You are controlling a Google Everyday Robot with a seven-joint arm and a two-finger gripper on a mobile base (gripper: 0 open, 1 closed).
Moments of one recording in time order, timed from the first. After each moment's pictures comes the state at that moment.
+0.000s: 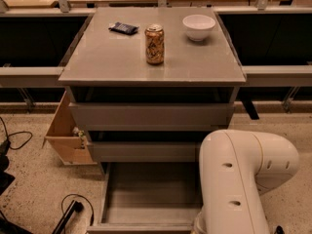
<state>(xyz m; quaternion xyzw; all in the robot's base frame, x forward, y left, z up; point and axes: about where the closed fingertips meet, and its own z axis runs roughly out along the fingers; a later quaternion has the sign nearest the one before) 0.399 -0.181 0.183 -0.51 0.85 0.09 0.06</state>
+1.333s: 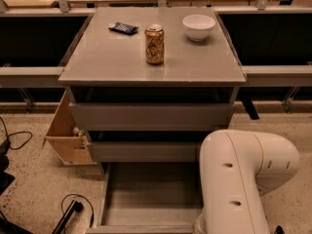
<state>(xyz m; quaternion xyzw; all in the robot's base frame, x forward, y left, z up) 0.389 -0.184 0.183 -0.50 0.86 0.09 0.04</state>
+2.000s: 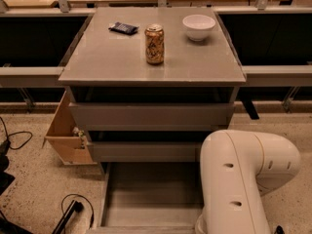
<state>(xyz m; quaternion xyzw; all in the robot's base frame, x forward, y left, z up) 0.385 -0.185 0.183 -0.50 0.86 0.10 0.04</state>
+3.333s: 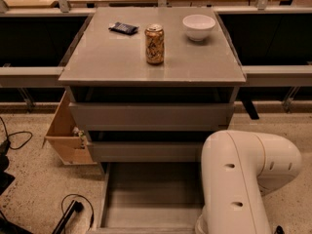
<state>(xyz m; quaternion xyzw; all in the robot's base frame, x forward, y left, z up) 0.381 -0.185 0.183 -0.51 0.86 0.10 0.03</state>
